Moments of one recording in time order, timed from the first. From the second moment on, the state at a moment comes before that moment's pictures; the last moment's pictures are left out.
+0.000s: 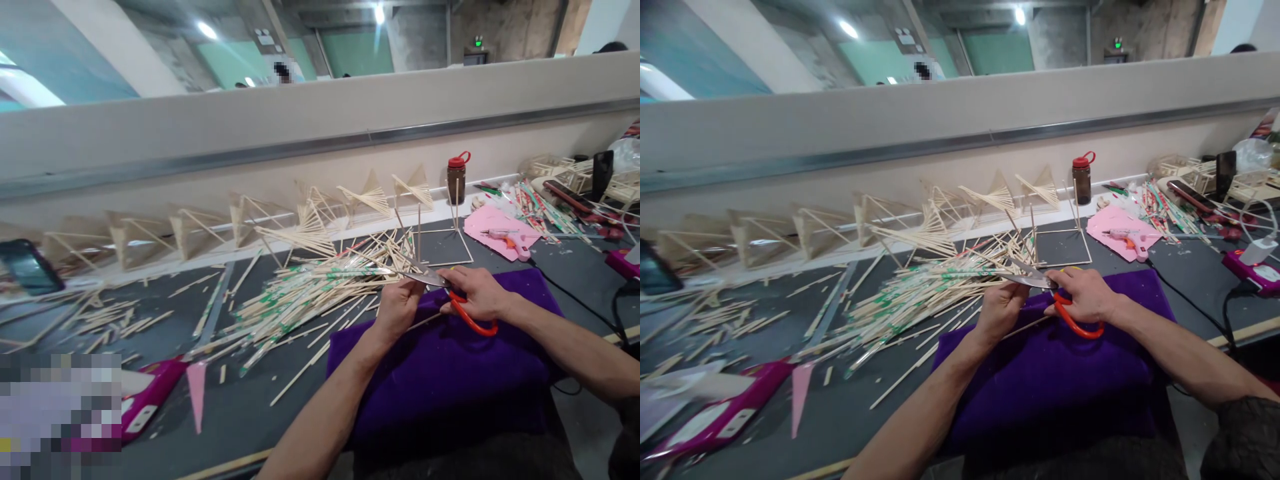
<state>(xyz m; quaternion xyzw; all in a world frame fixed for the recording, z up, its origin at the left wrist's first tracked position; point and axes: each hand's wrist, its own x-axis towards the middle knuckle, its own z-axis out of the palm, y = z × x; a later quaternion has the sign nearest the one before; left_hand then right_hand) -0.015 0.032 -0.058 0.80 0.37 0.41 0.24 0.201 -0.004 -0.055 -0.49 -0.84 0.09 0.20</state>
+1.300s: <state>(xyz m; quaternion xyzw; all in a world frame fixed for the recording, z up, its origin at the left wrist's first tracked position) -0.022 0.032 -0.050 0.75 0.40 0.47 0.26 0.199 -0.002 -0.054 -0.51 -0.83 0.11 0.20</state>
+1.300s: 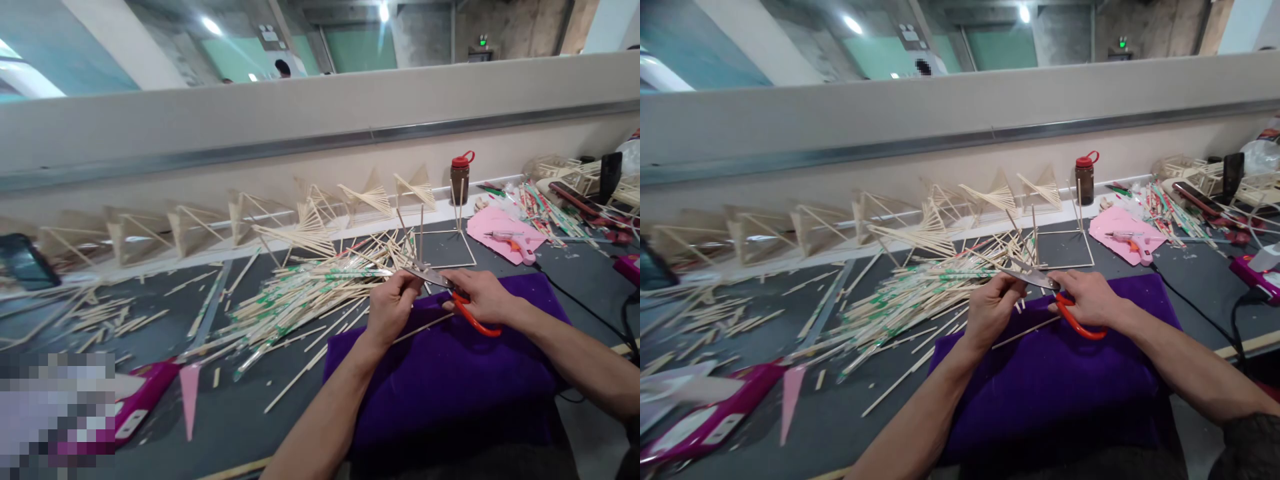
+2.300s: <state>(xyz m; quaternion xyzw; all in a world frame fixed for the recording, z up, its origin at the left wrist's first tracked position) -0.020 0.020 -0.028 0.60 0.39 0.40 0.58 0.204 -0.005 -0.054 -0.45 -0.85 0.10 0.25</state>
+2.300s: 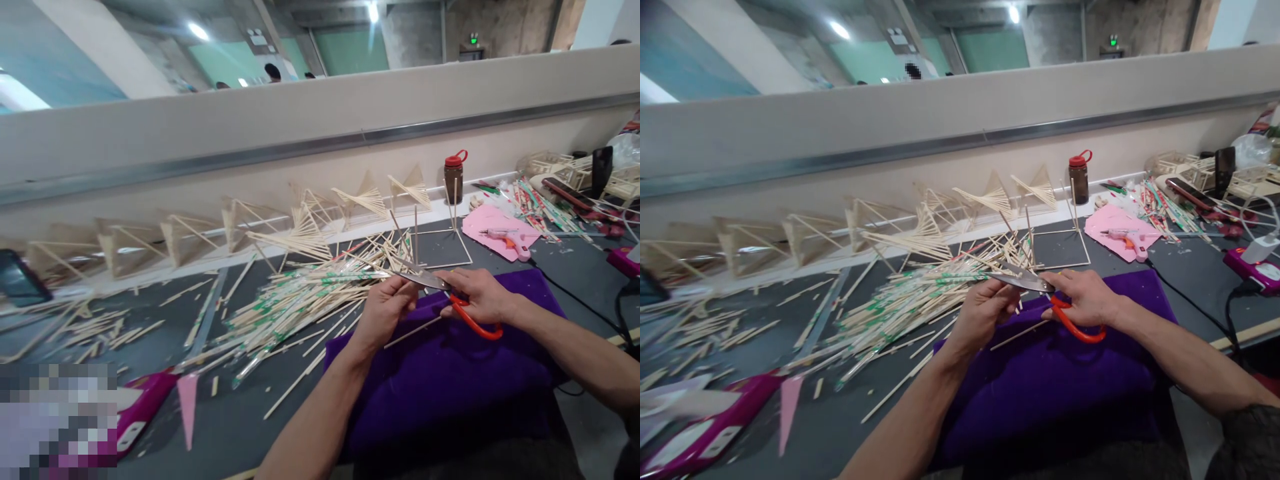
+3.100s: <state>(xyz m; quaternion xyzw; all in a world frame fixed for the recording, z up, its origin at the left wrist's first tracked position) -0.020 0.024 -0.031 0.68 0.44 0.43 0.39 0.201 -0.003 -0.057 -0.49 -0.83 0.12 0.24</state>
